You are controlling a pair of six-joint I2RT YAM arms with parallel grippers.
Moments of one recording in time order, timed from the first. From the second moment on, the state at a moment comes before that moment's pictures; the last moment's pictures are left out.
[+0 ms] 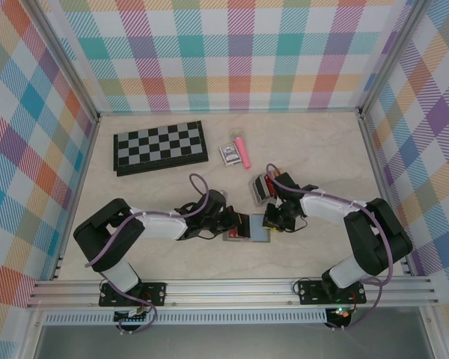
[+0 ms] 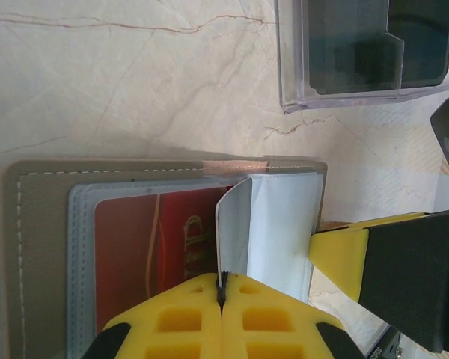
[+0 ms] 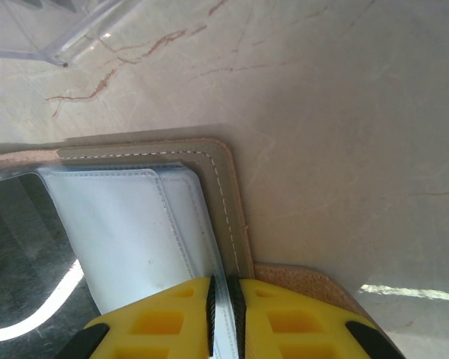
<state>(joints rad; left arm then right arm) -0.86 1.65 0.67 0.22 0.21 -1.12 0.53 1.53 0.74 -0.55 -0.31 0.76</state>
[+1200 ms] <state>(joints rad) -0.86 1.70 0.74 0.15 0.27 -1.10 0.53 1.54 0.75 -0.55 -0.31 0.76</state>
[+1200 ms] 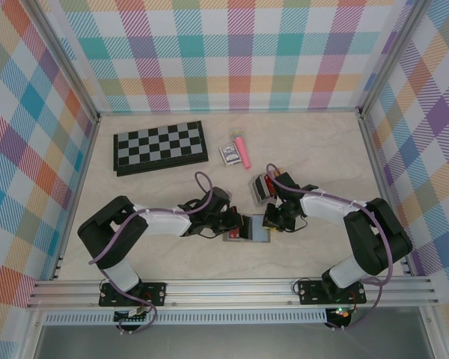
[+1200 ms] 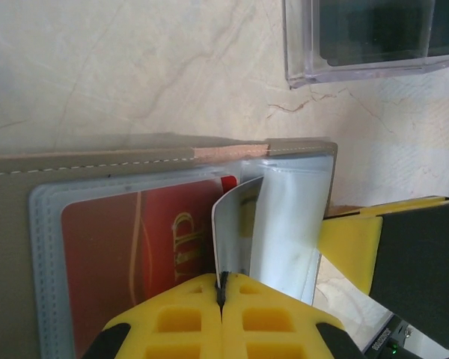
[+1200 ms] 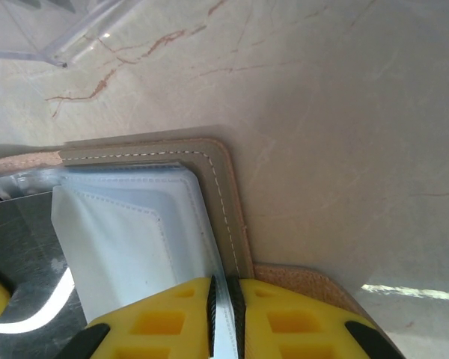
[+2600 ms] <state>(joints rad) -0.90 1.81 0.91 -0.01 0.29 -1.02 0.53 1.55 0.77 -0.59 -0.31 0.77</state>
